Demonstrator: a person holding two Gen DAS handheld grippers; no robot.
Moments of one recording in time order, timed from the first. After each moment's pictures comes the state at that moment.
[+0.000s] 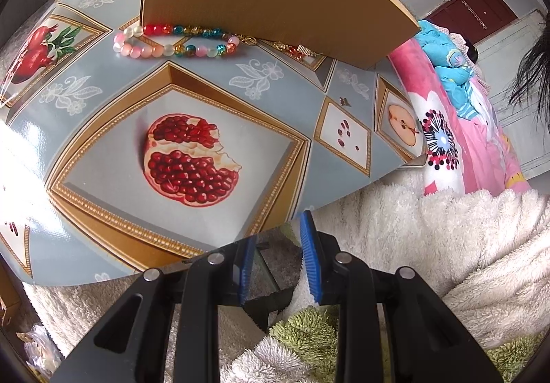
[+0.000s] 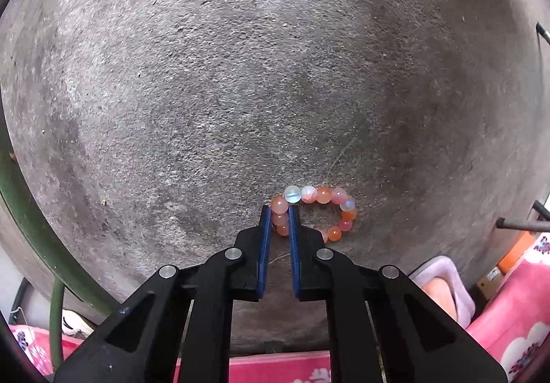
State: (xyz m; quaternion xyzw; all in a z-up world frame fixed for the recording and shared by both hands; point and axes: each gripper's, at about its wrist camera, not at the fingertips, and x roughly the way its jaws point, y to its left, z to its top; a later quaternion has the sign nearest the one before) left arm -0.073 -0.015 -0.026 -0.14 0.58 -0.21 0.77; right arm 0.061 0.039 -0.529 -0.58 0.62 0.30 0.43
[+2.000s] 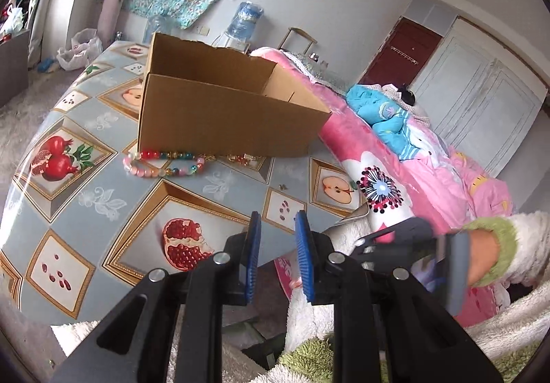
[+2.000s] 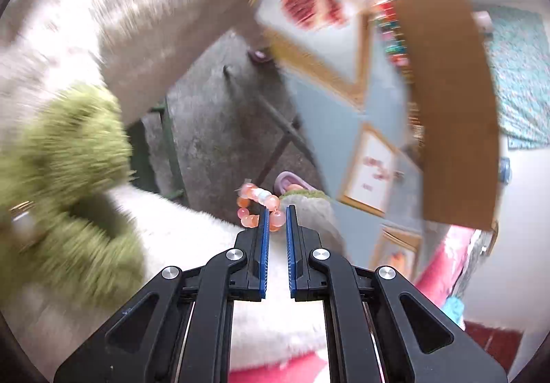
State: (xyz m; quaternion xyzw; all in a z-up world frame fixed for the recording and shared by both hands) left arm -0.122 0.025 0.049 -0.14 0.37 -0.29 0.87; right arm -0.108 -0.037 -0.063 -0.57 0.43 0.26 0.65
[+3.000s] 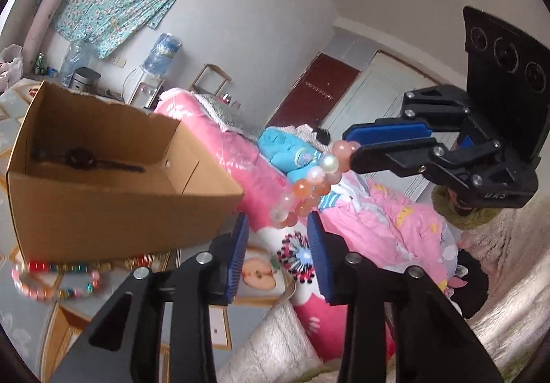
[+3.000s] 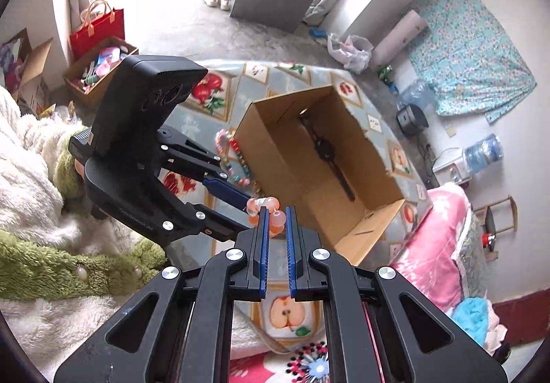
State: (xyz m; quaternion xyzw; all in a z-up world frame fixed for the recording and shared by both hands) left arm -0.030 -0.016 0.086 -0.22 0.24 -0.46 0.82; right arm -0.016 -0.047 0.164 -0.40 0.37 0.31 0.78
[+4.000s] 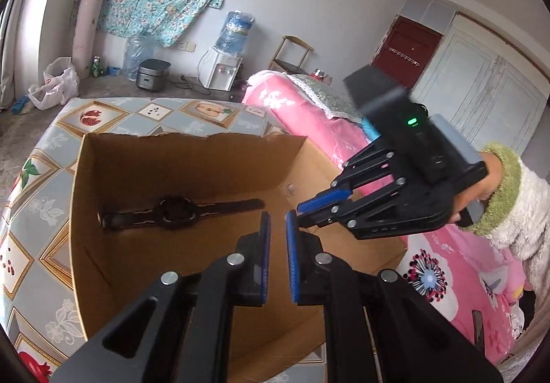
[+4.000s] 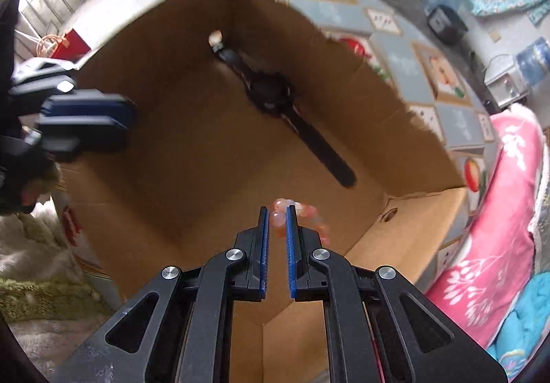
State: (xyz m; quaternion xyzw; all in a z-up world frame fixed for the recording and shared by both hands) left arm 0.138 -0.009 0.072 -0.12 0.35 -0.31 0.88; right arm 0.238 -0.072 0.017 -0.29 0.58 0.30 0.70
